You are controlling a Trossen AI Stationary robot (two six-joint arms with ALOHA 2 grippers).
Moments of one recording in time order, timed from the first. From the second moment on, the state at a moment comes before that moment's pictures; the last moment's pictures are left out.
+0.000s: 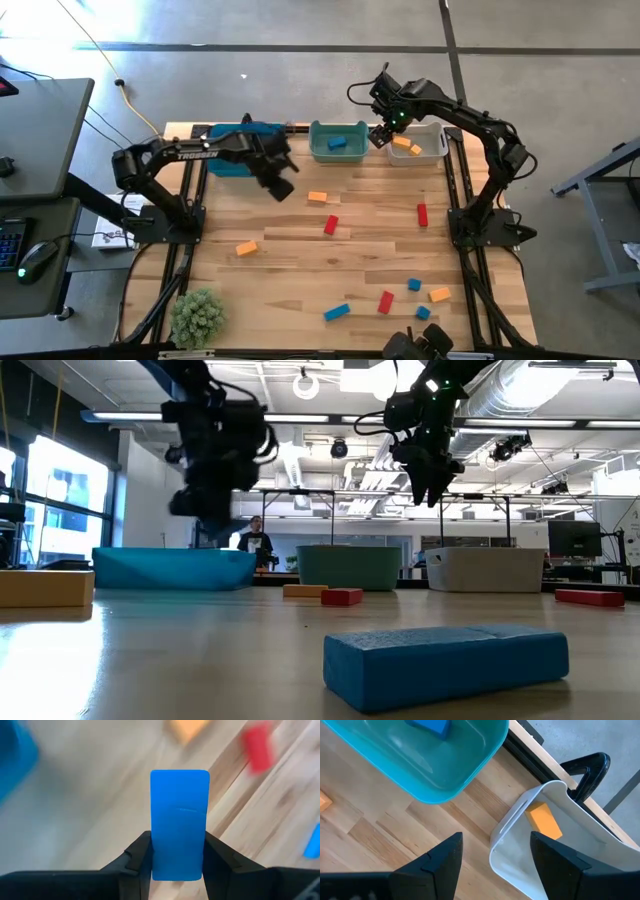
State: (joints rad) left arm 0.56 1.56 1.06 -0.82 0.32 -0.34; right arm -0.71 1.73 1.60 -1.17 0.07 0.10
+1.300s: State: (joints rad) left arm 0.77 1.87 1.12 0.14 0.35 -0.28; right arm -0.67 1.73 1.60 -1.08 0.06 0.35
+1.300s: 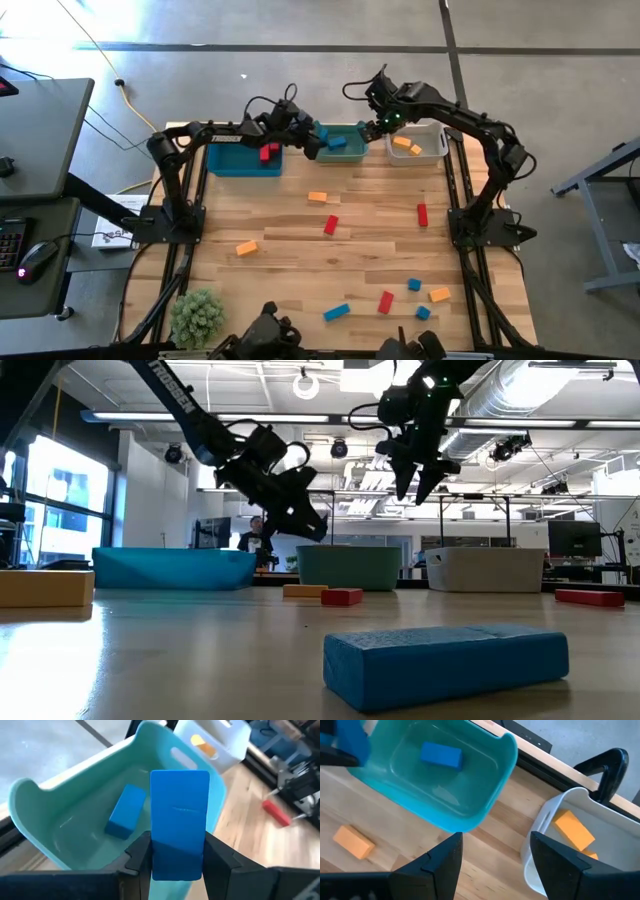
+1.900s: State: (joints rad) left arm 0.77 1.87 1.12 0.12 0.25 -0.15; right arm -0.51 1.73 1.60 -1.08 0.05 0.41
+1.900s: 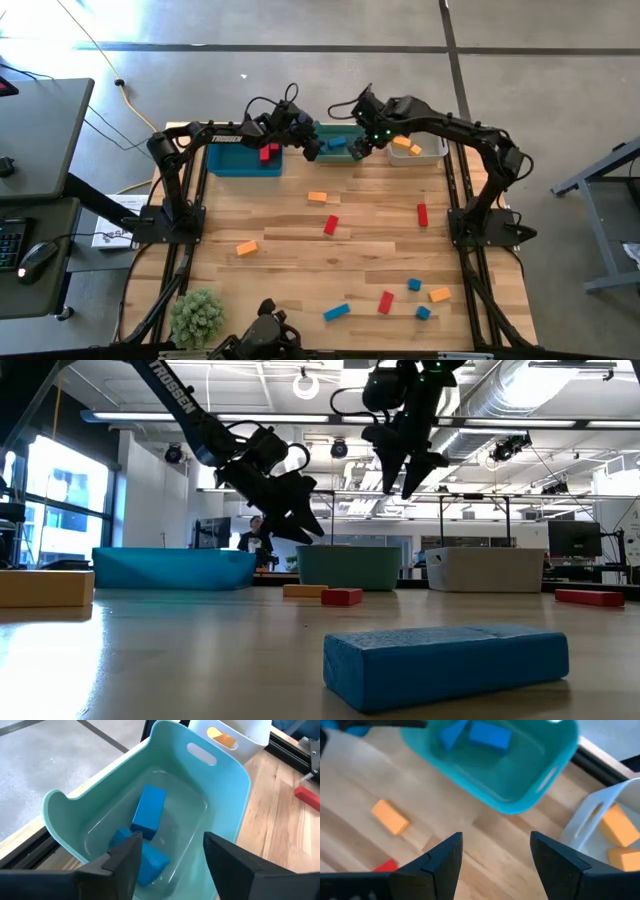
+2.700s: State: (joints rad) left arm 0.74 1.53 1.12 -0.16 0.25 -0.05; right arm -0.24 1.73 1.60 -1.12 -0.14 0.28
